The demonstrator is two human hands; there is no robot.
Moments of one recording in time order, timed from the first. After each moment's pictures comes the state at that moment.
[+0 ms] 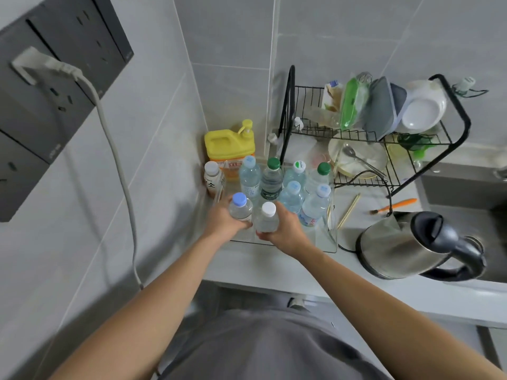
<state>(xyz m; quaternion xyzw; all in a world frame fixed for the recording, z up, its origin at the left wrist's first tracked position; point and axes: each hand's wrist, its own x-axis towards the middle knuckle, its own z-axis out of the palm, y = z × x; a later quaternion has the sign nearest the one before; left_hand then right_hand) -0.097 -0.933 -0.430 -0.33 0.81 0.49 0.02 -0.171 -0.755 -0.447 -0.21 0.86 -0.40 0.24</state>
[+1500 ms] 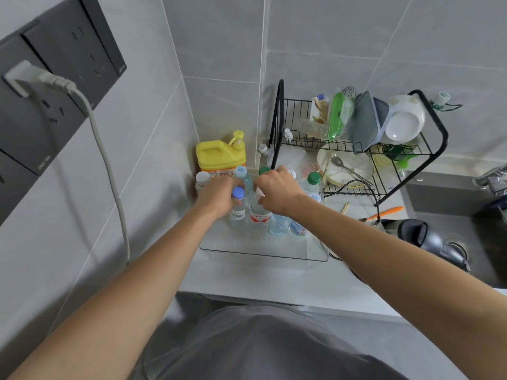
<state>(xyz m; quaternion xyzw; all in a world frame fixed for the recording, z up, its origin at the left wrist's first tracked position) -0.163 -0.964 -0.379 -0.13 0.96 0.23 0.05 -0.252 -0.803 -0.357 -0.47 0.88 0.03 0.03</state>
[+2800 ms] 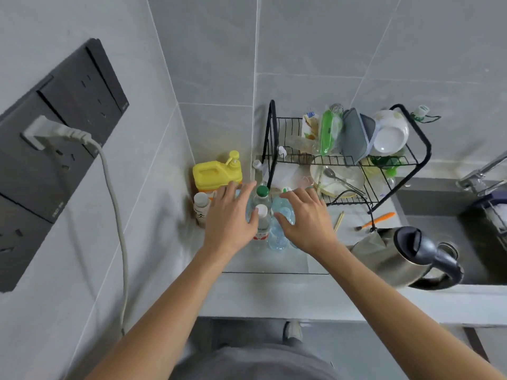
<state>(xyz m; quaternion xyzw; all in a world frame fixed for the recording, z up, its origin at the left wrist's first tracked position) -0.132 -0.921 -0.340 -0.11 0.96 0.19 -0.15 -0.214 -0.737 -0.353 -0.29 0.94 -0.18 -0.06</state>
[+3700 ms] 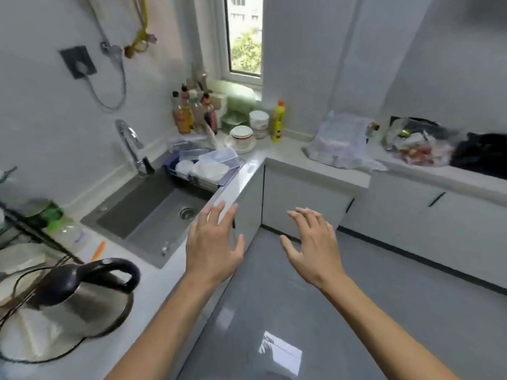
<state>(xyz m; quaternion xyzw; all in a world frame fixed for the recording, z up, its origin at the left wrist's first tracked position) -0.055 -0.288 -0.288 0.39 0.90 0.18 -0.05 0.099 -0.114 -0.306 0.29 0.93 -0.16 -0.18</state>
